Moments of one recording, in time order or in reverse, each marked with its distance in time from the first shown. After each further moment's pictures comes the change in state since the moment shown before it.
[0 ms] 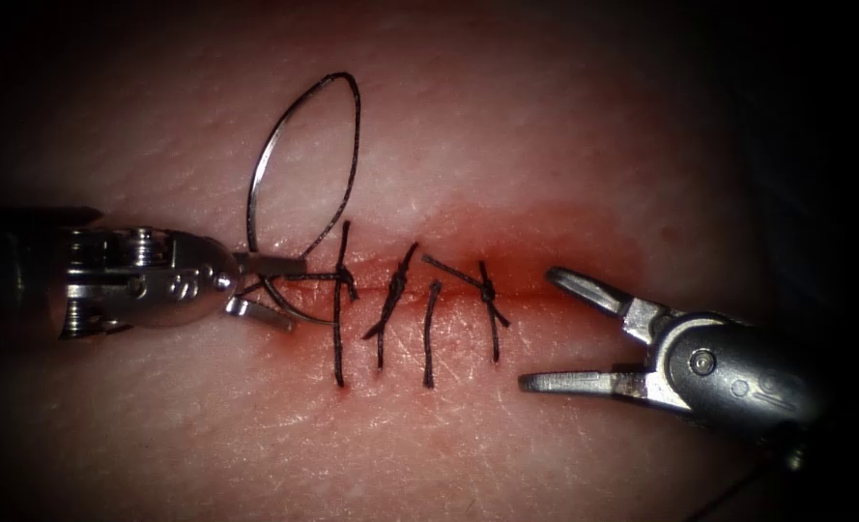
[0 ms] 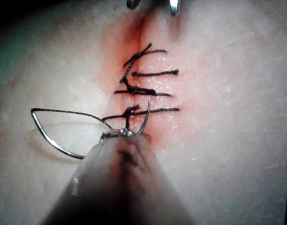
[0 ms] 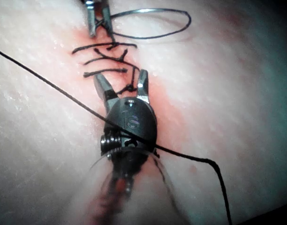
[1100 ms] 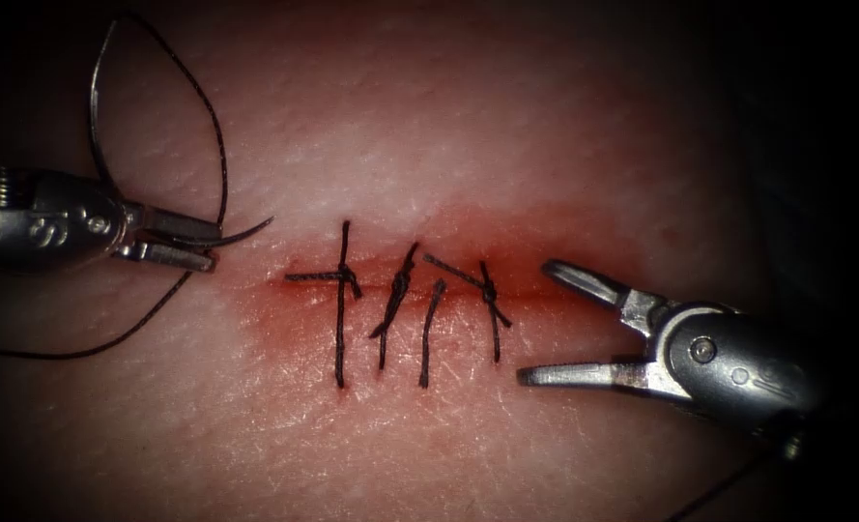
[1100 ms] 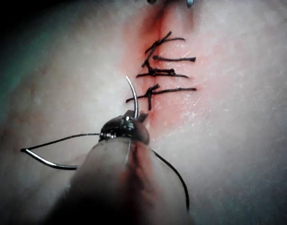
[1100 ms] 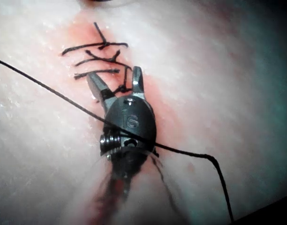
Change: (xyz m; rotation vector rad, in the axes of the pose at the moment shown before) right arm -0.001 0.002 0.001 0.024 0.001 0.182; left arm 0.001 -0.002 -0.009 -0.039 0.329 0.058
